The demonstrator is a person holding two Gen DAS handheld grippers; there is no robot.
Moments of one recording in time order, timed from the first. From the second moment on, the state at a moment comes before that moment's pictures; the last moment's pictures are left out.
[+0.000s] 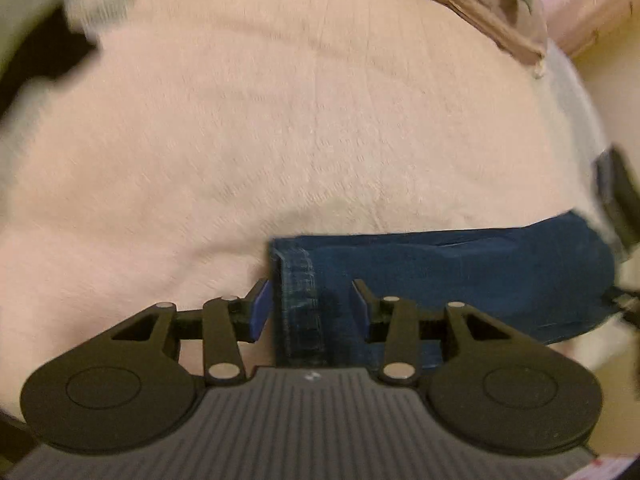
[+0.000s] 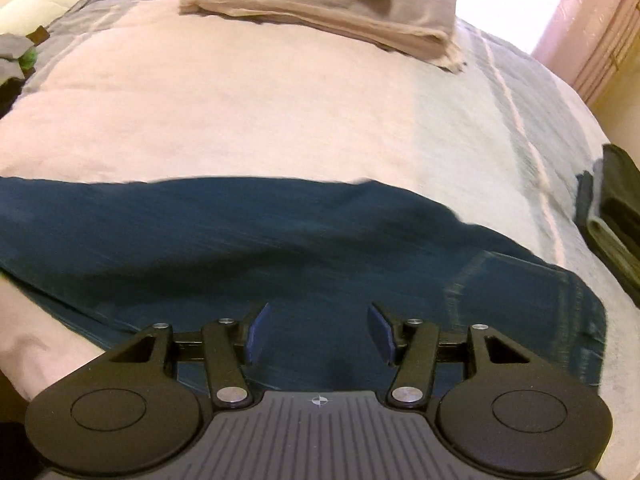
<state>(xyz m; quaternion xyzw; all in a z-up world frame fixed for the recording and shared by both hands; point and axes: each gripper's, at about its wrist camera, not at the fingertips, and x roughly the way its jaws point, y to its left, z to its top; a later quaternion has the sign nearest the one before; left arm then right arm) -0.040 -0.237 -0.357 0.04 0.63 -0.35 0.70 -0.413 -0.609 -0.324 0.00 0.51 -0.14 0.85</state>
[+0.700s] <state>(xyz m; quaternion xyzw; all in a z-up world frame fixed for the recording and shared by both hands) -0.089 -0.203 -0.356 0.15 0.51 -0.47 0.71 -0.363 -0.500 -0.330 0.02 0.52 -0.10 0.85</state>
